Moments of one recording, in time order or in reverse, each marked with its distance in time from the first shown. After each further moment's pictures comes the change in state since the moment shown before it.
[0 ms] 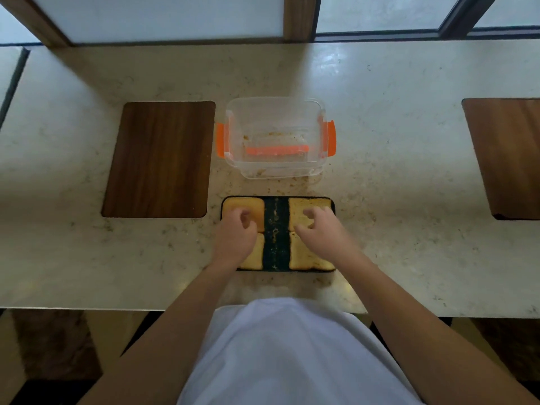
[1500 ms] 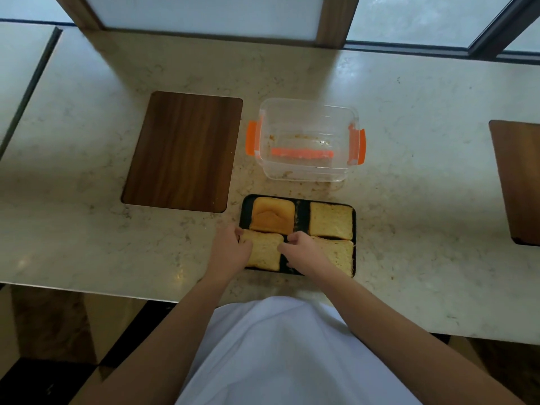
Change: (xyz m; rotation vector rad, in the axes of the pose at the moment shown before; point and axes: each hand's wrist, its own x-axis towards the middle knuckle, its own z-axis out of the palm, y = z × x) left_hand -0.017 -0.069 -0.021 -0.025 -0.012 -0.166; right_hand -0.011 -0.041 0.079 0.266 -0.216 0.210
